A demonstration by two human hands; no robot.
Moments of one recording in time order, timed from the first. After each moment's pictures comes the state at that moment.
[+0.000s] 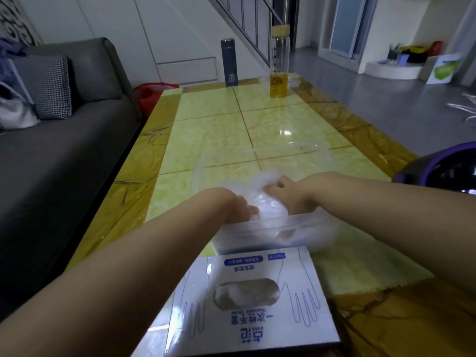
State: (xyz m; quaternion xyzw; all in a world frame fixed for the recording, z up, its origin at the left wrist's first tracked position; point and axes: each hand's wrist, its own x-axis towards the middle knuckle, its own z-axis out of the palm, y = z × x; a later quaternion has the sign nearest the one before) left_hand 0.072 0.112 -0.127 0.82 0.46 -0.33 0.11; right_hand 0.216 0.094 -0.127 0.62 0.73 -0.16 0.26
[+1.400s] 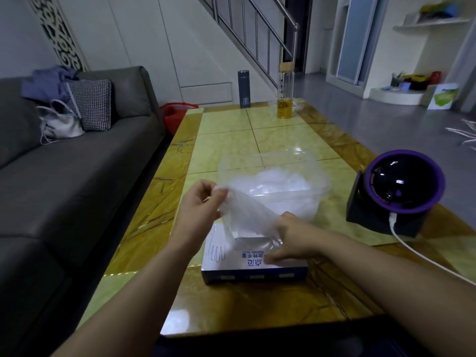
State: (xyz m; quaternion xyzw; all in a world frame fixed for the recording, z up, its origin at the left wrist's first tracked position) left_hand -0.015 -0.044 -0.100 0.56 0.46 0.52 0.46; right_hand 0.176 -0.064 -0.129 0.59 0.77 -0.23 -0.03
